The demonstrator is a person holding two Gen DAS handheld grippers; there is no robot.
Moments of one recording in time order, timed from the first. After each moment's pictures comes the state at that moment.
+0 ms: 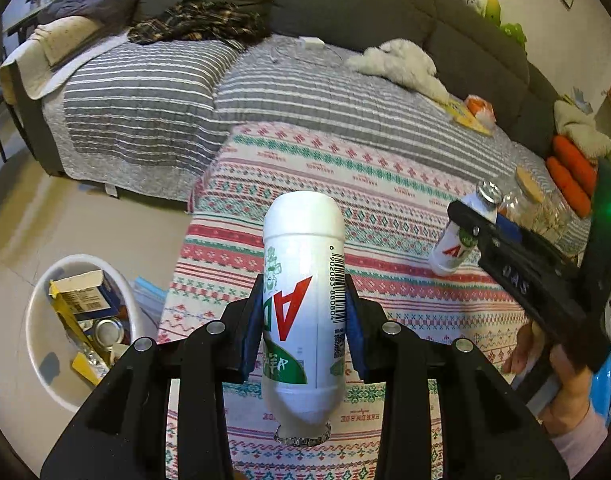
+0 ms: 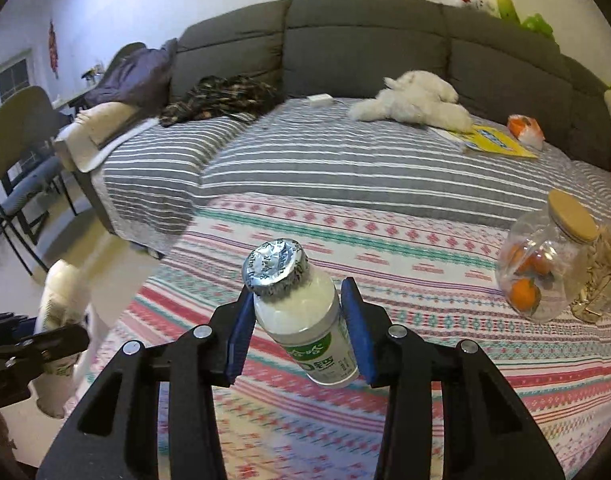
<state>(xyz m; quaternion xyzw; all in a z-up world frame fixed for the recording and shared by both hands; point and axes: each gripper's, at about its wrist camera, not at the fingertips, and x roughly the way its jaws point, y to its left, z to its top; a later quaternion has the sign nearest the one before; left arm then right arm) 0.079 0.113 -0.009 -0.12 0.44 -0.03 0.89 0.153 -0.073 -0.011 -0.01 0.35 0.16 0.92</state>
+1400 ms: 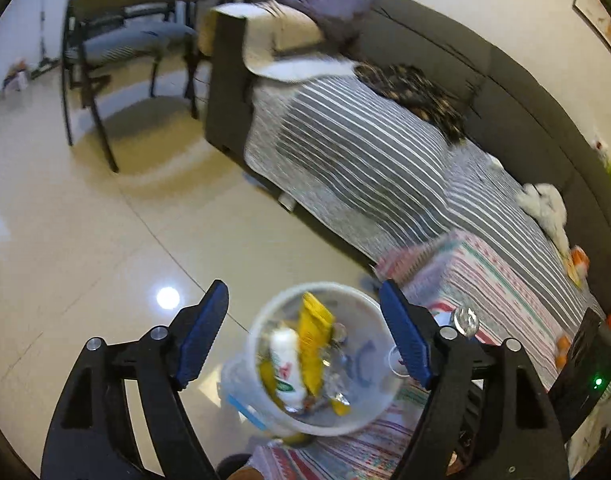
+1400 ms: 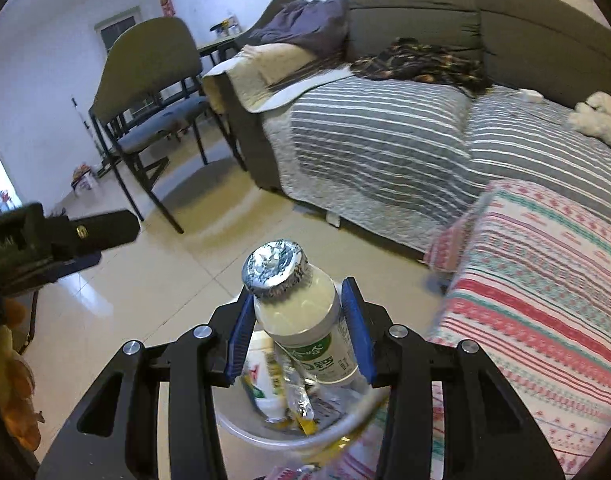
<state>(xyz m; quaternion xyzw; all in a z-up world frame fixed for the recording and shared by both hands) -0.031 0.365 0.018 -0.24 0.36 0.22 0.87 0.059 0.217 -0.031 -0.03 0.38 0.37 0.85</state>
